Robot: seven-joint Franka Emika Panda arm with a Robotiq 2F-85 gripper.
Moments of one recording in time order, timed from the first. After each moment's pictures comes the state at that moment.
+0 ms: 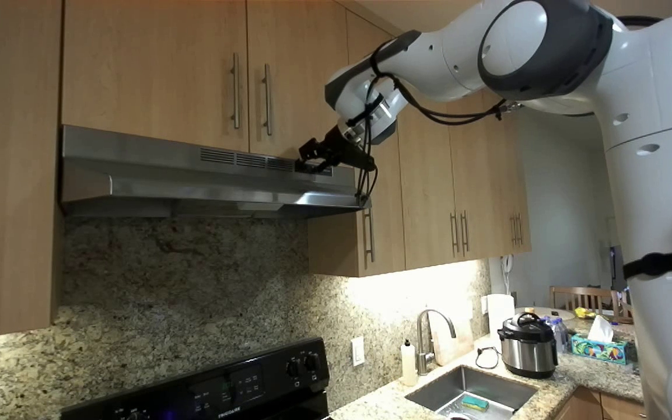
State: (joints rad) arm 0.12 0.03 -0.34 -1.56 0.76 2.58 -0.81
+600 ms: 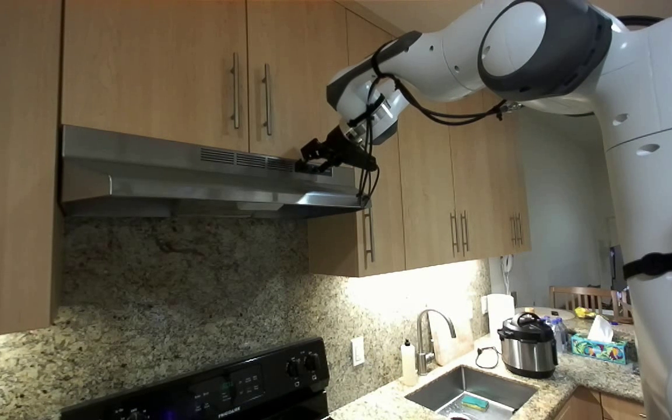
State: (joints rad) arm 0.12 0.03 -0.35 -1.56 0.76 2.58 -0.81
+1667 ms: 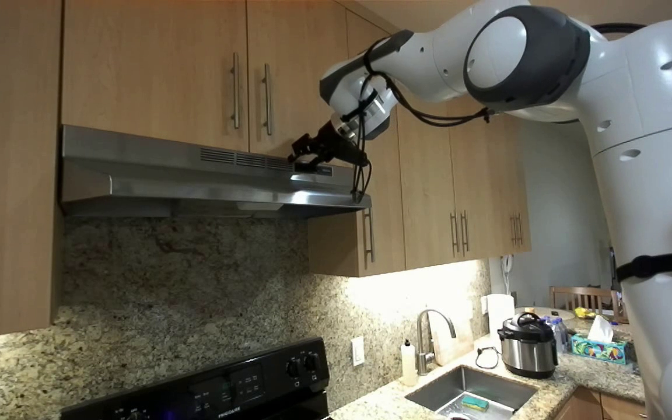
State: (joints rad) arm 0.10 0.08 -0.32 -1.45 0.76 2.51 -0.81
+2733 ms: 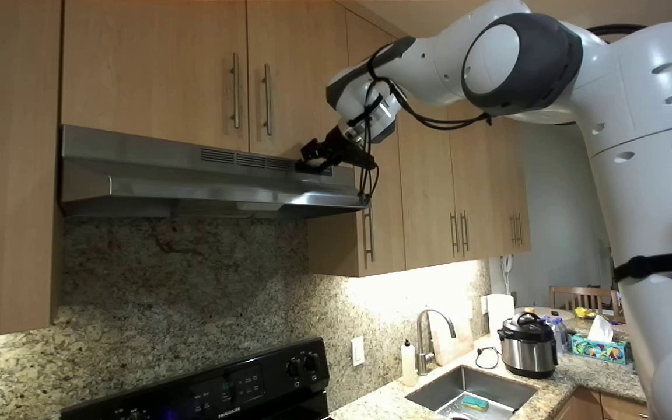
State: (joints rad) arm 0.06 0.10 -0.33 -1.45 0.77 2.50 -0.81
